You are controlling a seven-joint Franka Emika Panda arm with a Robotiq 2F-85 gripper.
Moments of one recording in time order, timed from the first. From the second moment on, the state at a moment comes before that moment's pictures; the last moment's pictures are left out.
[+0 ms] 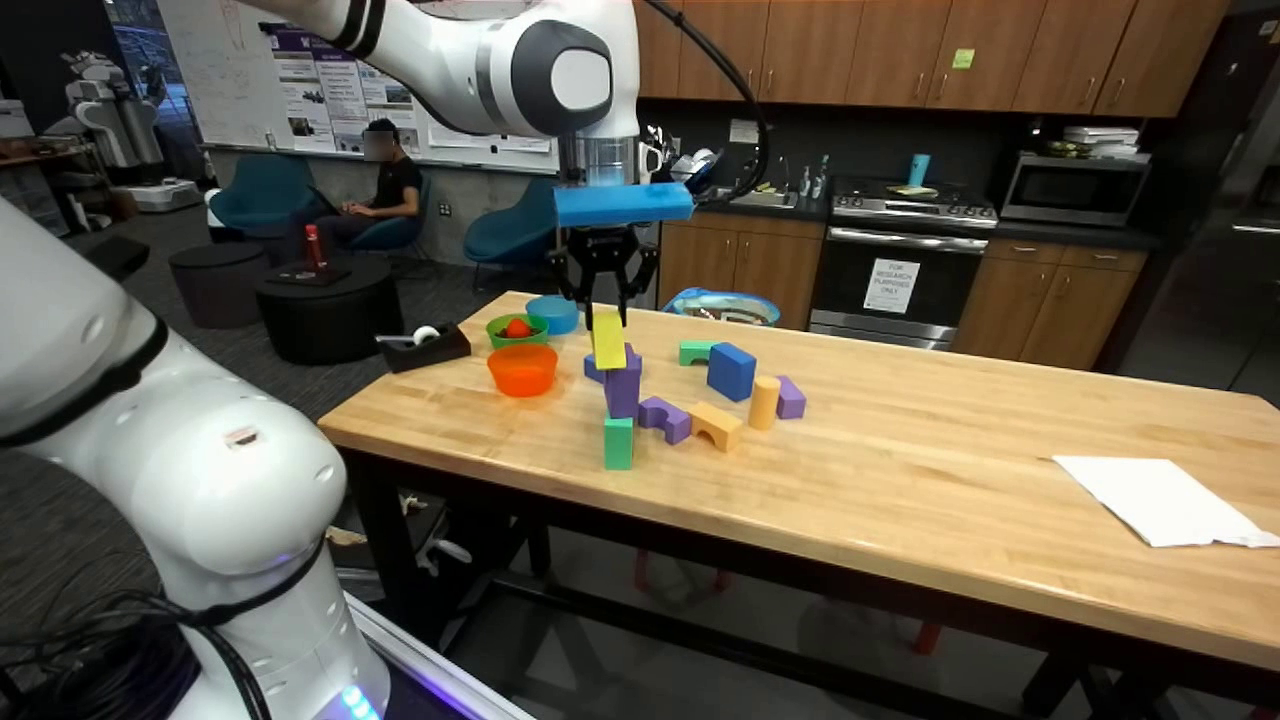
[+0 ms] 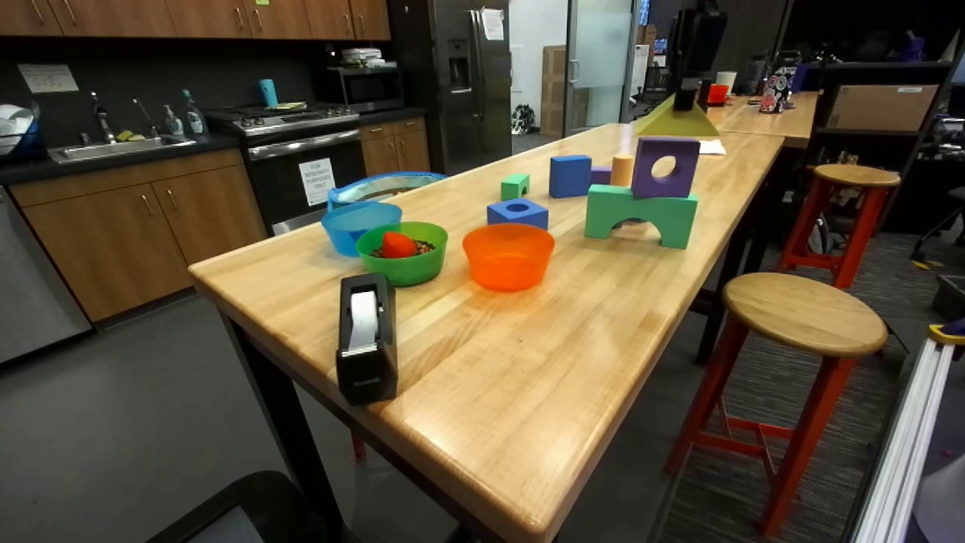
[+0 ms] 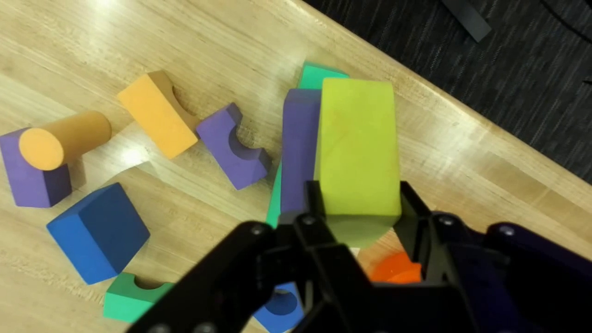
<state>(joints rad) -0.08 -0.48 -0.16 -2.44 -0.10 2.01 -0.90</state>
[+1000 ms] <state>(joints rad) -0.08 -0.48 -0.19 -2.44 -0.10 2.02 -0.89</state>
